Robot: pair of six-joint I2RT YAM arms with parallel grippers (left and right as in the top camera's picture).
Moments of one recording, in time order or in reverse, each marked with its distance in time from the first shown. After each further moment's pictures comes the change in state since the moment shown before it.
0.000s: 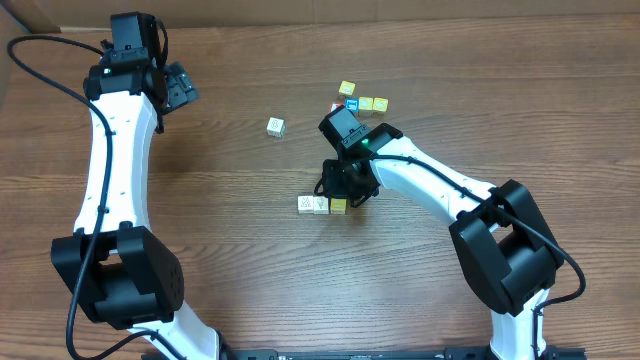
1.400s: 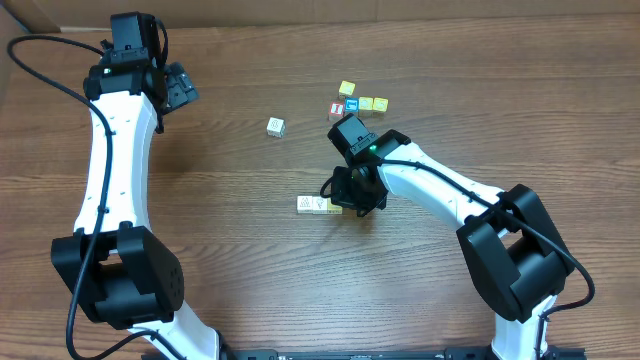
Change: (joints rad) left arm 0.000 0.000 0.000 0.000 0.000 0.000; right arm -0.011 -0.045 -0.084 -0.018 -0.022 0.142
